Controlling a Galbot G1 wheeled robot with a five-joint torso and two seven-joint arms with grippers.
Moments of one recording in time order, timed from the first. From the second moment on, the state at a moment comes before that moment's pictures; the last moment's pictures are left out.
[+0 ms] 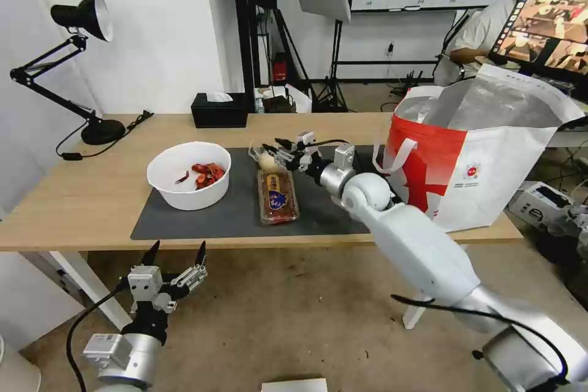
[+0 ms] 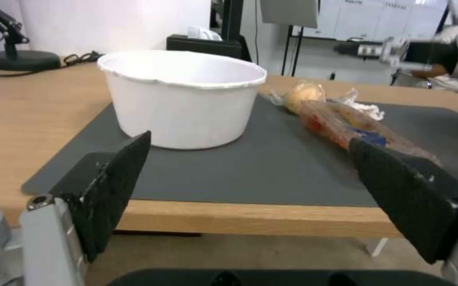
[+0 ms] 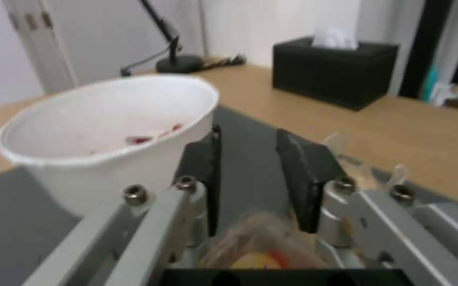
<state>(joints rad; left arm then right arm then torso) 1.78 -1.45 -0.66 -2.28 -0.26 0.02 0.07 -0.35 1.21 -0.24 1.28 0.73 -0.21 -0.37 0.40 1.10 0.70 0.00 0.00</state>
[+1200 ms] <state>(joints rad) 1.44 -1.00 -0.69 -2.21 -1.32 0.50 -0.05 -0.30 1.22 -0.32 1.17 0.72 -0.28 -0.37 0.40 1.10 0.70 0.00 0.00</state>
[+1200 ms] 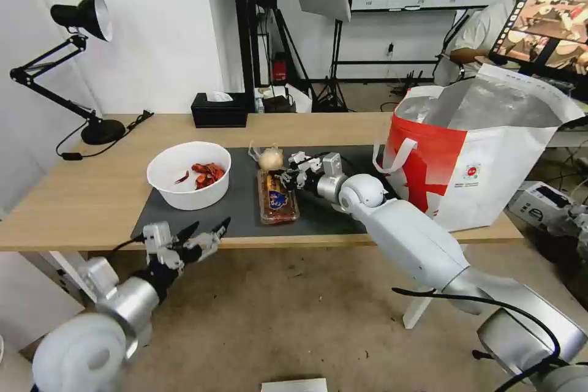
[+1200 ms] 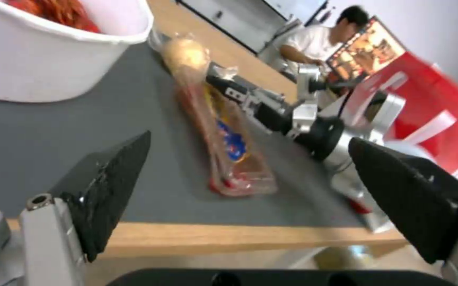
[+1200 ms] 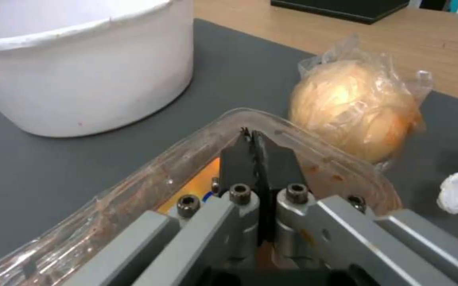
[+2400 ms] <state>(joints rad) 1.15 -0.92 -0.55 -1.98 -1.72 0.69 -0.20 -0.23 1.22 -0.41 1.16 0.72 -0.30 -0.40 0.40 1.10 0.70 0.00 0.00</state>
